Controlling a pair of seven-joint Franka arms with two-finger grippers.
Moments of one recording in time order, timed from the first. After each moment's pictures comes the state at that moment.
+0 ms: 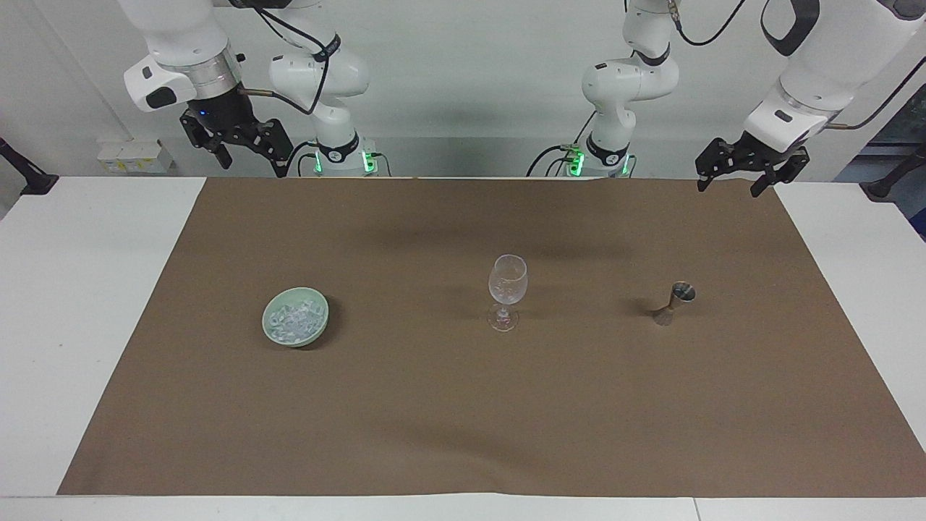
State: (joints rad) left arm 0.11 -0.04 -0.15 -1.61 -0.02 1.48 0.14; right arm 0.02 -0.02 0.03 -1.49 -0.01 1.42 0.25
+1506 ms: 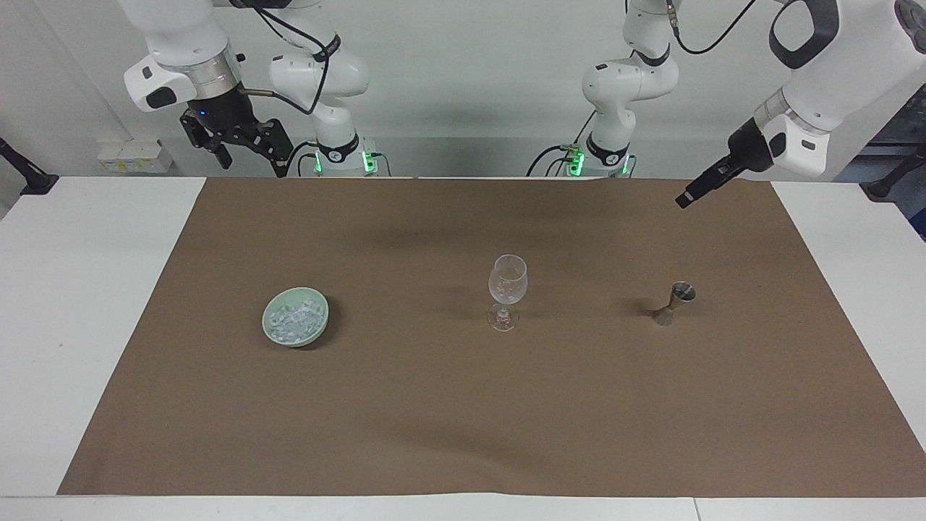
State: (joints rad) left arm 0.17 -0.01 -0.14 -1.65 -0.32 1.47 -0.62; right arm 0.02 -0.02 0.03 -1.49 -0.01 1.42 0.25
